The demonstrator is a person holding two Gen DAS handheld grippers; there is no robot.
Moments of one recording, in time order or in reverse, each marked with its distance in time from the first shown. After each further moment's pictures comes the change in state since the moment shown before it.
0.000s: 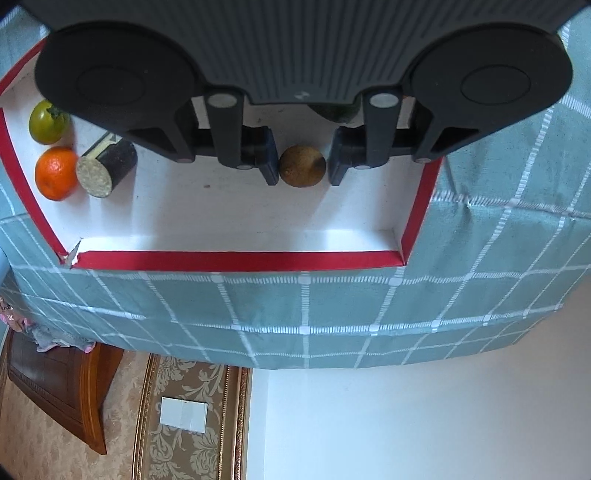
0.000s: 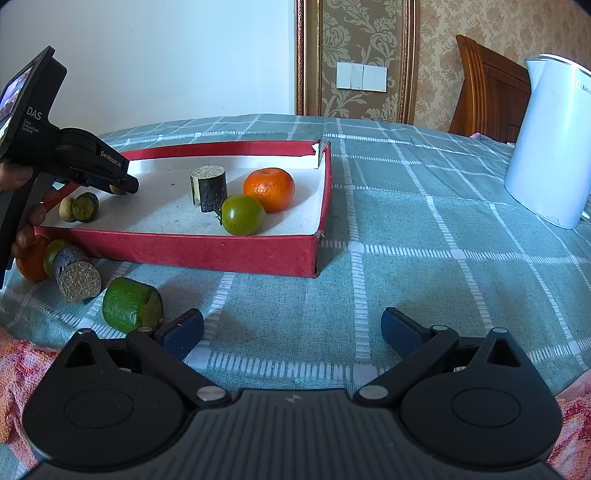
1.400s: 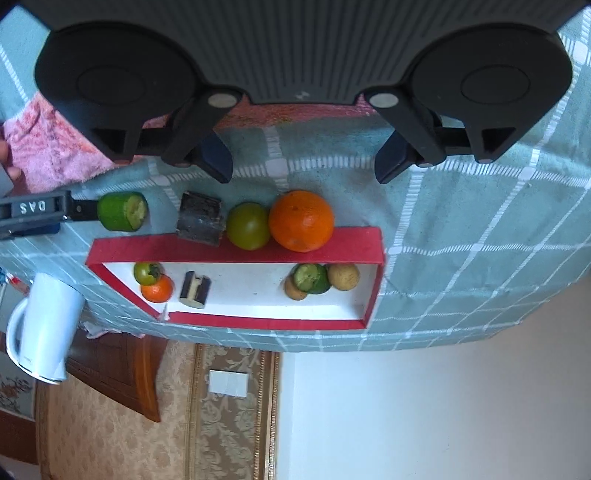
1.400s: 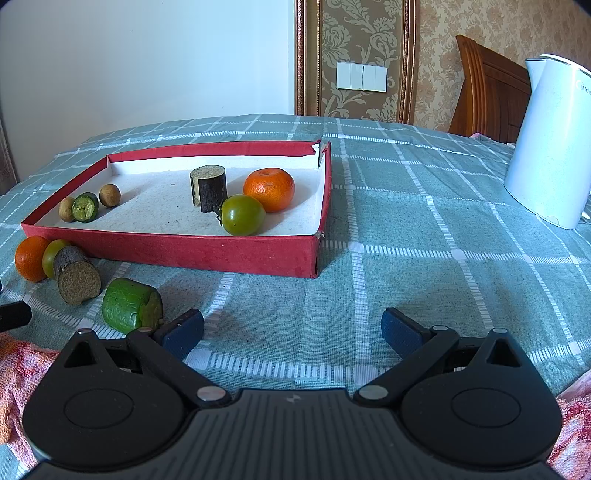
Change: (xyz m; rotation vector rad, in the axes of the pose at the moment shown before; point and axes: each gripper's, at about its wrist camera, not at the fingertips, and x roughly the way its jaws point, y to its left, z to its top) left arm -0.137 0.026 -0.159 0.017 -0.169 -0.093; right arm 0.000 0.000 0.000 0.000 0.000 -0.001
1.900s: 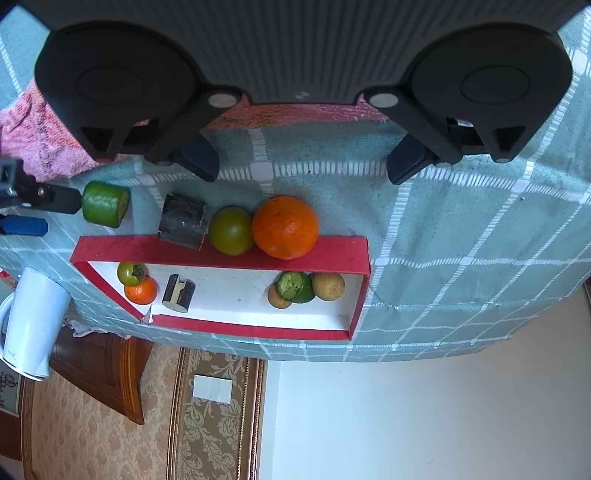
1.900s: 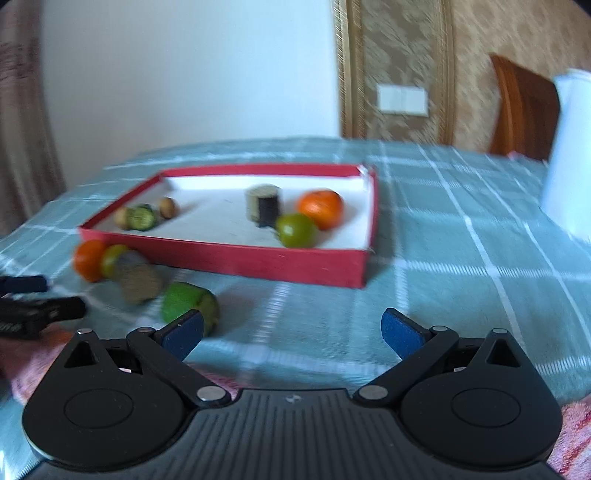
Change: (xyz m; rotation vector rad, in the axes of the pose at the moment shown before) left arm 0.002 0.002 0.000 -0.025 0.023 0.024; right arm -0.030 0.014 -0.012 -0.082 -0.116 0.178
